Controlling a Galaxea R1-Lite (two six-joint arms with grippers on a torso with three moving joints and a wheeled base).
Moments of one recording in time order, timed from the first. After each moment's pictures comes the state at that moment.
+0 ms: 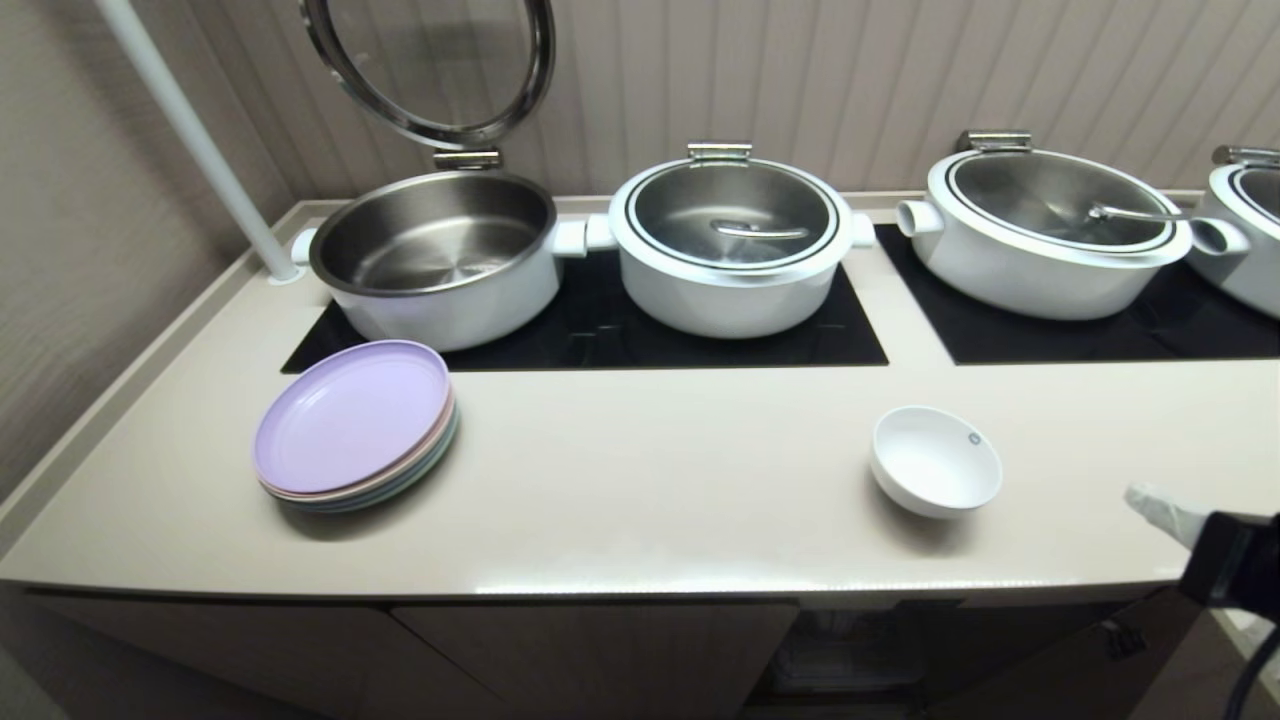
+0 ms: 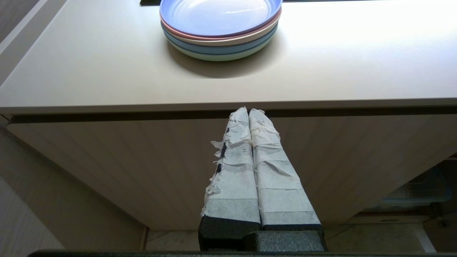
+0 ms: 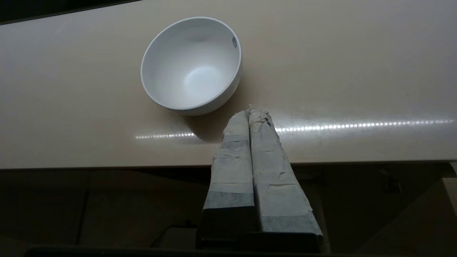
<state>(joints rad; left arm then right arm) 0.00 0.00 0.00 0.00 -0.01 0.00 0.10 1.08 -0.30 -0.53 0.00 0.20</state>
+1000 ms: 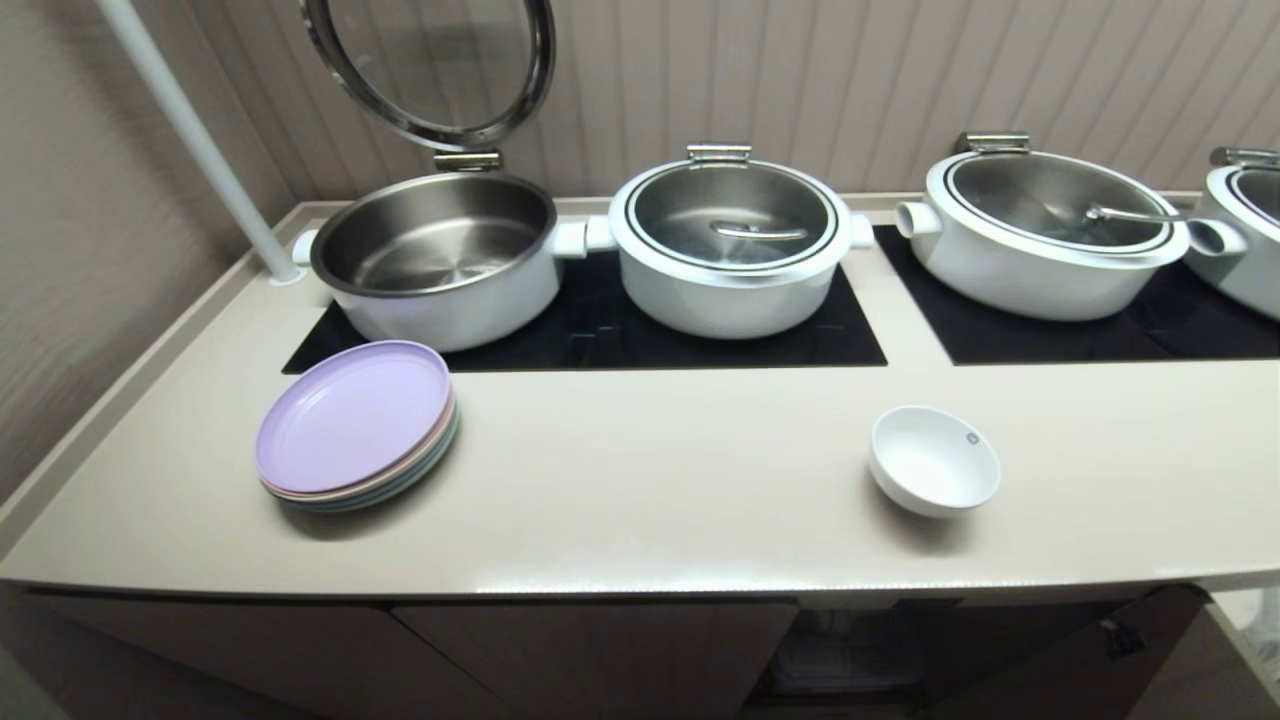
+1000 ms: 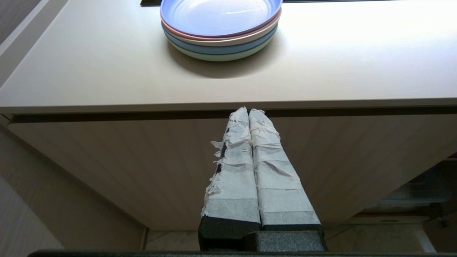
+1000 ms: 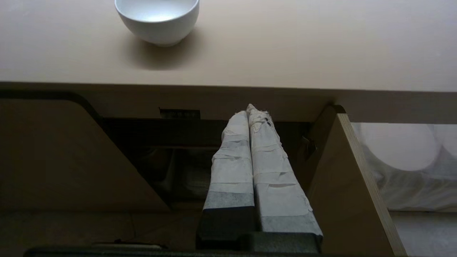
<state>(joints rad) 0.00 0.00 0.00 0.00 -0.01 0.00 0.00 0.11 0.00 -0.07 -0.02 -0.04</state>
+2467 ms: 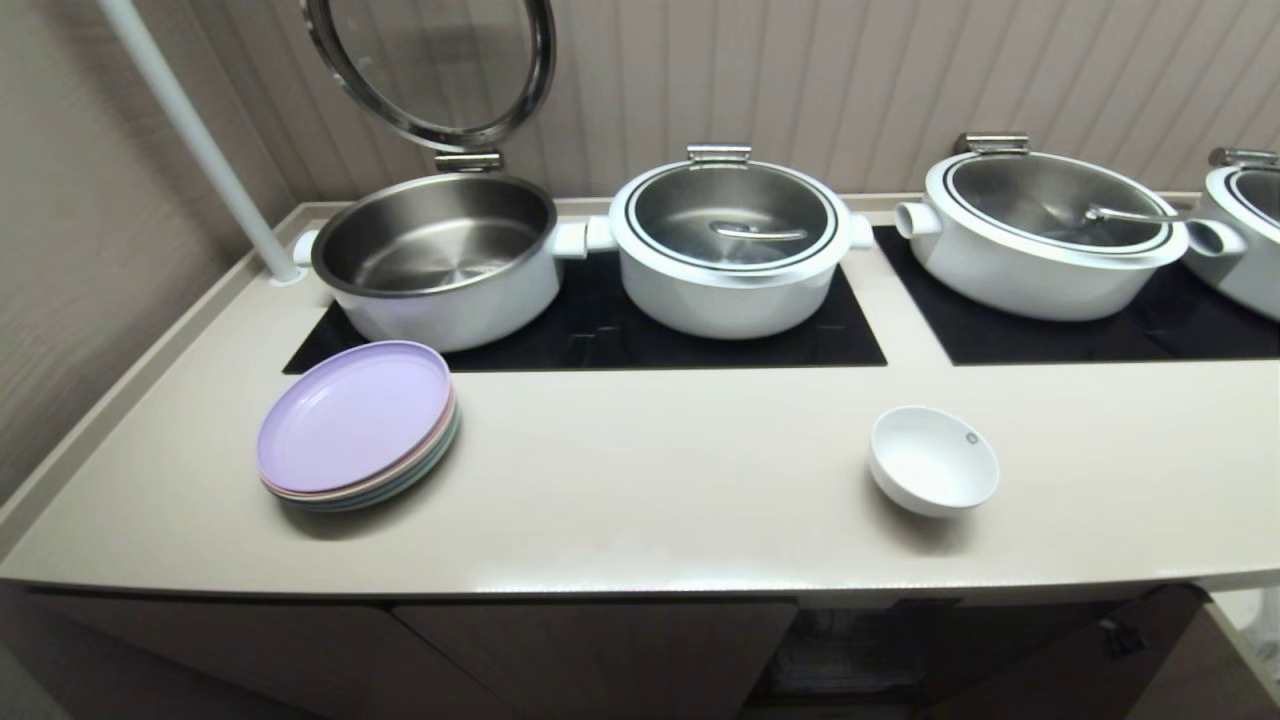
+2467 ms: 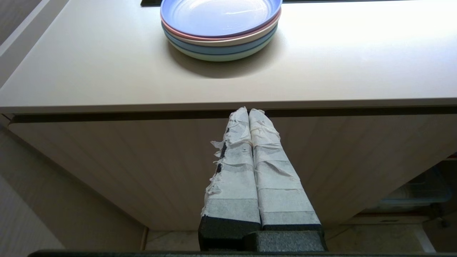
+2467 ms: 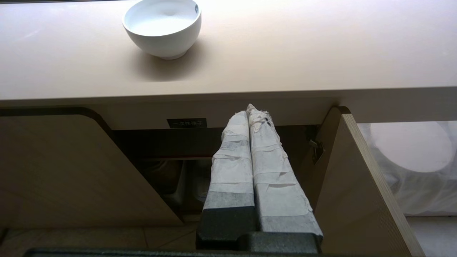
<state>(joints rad) 0.00 0.00 0.00 0.00 -0.01 0.00 -0.01 0.00 0.00 -0.01 -0.02 0.02</state>
